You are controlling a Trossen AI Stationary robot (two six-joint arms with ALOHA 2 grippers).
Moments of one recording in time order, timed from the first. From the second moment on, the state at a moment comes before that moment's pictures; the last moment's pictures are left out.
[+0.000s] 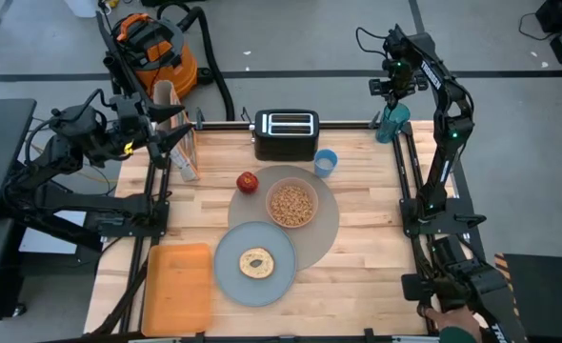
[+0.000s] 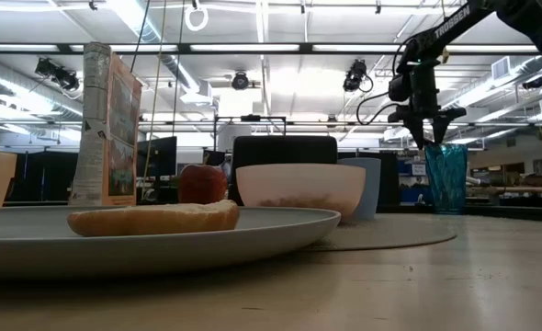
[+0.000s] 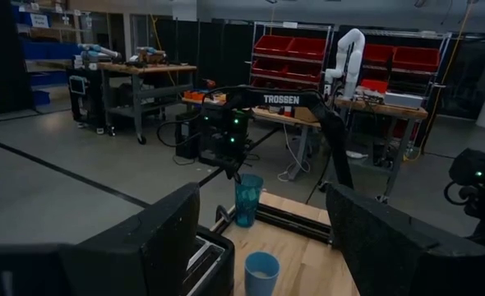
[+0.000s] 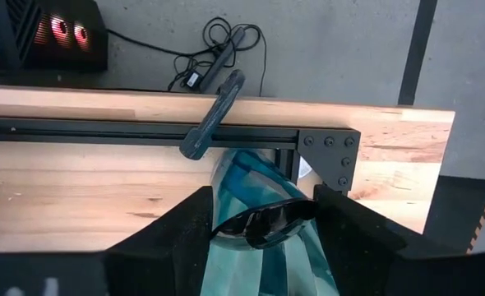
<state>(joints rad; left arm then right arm) 0.19 0.78 1.32 -0.50 -0.27 -0.09 -1.32 1.93 1.91 -1.44 0.06 0.21</state>
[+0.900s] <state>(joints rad) 0.19 0.78 1.32 -0.45 -0.10 -0.04 -1.20 1.65 1.91 -1.38 0.18 0.21</state>
